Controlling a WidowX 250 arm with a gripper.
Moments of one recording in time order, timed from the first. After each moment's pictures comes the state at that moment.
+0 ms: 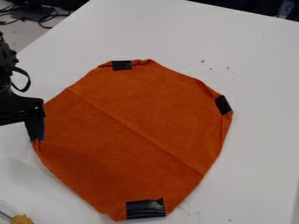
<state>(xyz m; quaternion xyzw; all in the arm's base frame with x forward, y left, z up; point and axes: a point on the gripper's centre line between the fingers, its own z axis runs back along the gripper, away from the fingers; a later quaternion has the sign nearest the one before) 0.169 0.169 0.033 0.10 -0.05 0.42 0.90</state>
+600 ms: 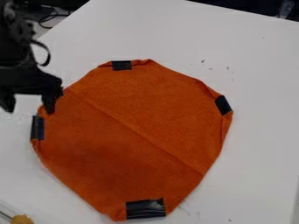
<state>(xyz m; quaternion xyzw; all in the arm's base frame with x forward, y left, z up) 0.217 0.146 0.077 0.11 -0.14 0.22 0.96</state>
